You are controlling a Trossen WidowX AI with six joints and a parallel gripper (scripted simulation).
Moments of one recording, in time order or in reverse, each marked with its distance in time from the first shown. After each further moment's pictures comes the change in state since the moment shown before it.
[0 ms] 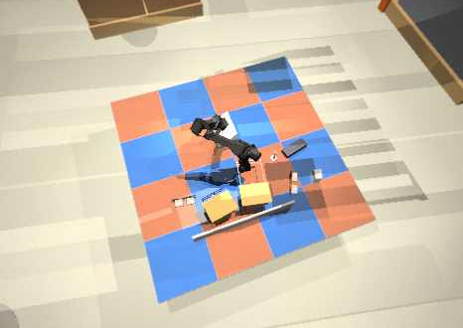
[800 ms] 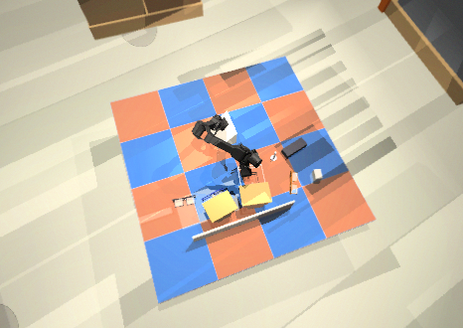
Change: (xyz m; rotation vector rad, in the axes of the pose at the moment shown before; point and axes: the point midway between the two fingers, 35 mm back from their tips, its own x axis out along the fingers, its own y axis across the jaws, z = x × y) arm 0.002 -0.033 0.000 0.001 0.000 -0.002
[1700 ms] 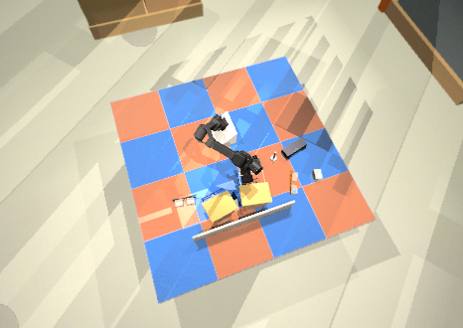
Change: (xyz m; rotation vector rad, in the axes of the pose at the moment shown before) arm 0.004 -0.037 0.000 0.002 0.000 -0.002
